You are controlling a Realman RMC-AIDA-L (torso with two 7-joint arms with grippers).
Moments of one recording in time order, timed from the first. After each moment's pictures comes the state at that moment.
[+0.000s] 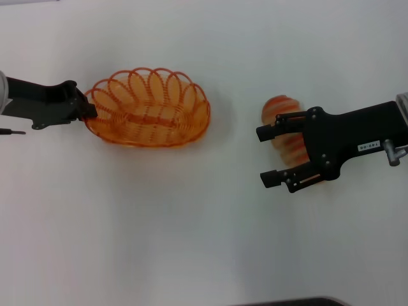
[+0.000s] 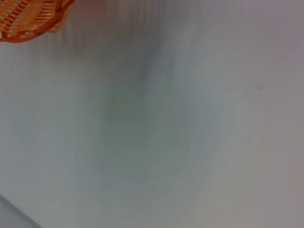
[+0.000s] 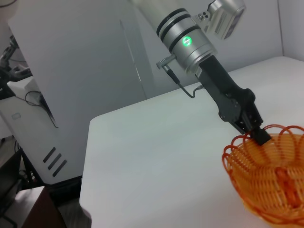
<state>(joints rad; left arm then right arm) -0.76 -2.13 0.55 0.83 2.71 1.40 -2.78 0.57 2.04 -0.70 -0.64 -2.18 -1.81 1.32</state>
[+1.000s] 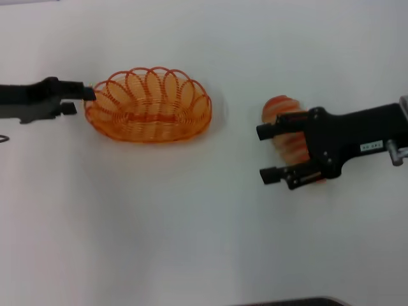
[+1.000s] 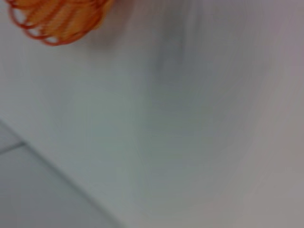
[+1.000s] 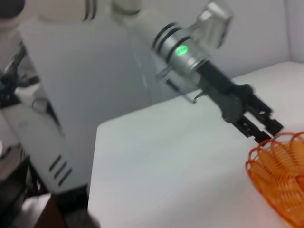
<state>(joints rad) -0.61 -2.15 0.56 0.93 2.48 1.41 -2.60 0.56 2.04 -0.68 -0.64 -2.16 -1.83 1.33</state>
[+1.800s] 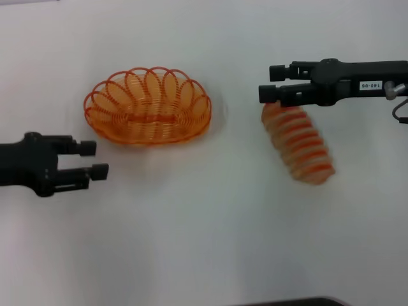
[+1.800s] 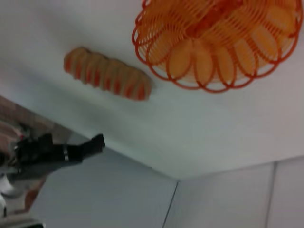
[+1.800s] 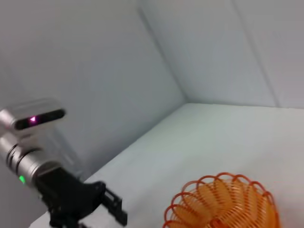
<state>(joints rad) -0.47 -2.07 0.57 0.82 2.26 1.80 -1.50 0.58 2.03 -0.58 -0.64 -2.07 -1.70 1.67</state>
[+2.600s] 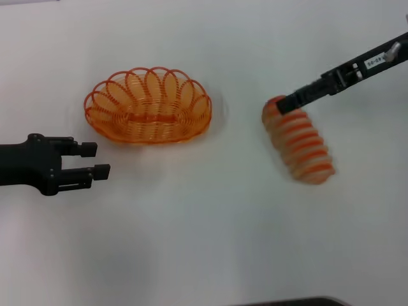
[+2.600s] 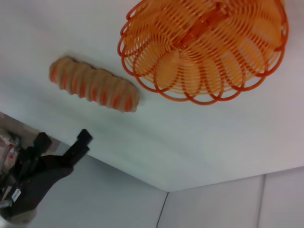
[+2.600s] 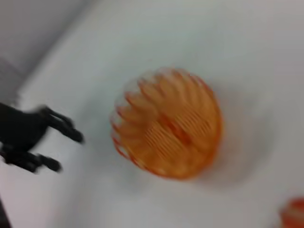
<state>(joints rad) -0.47 -2.08 0.59 0.81 2.28 1.73 -1.50 0.75 1.95 -0.76 -0.80 -2.37 -1.74 2.23</state>
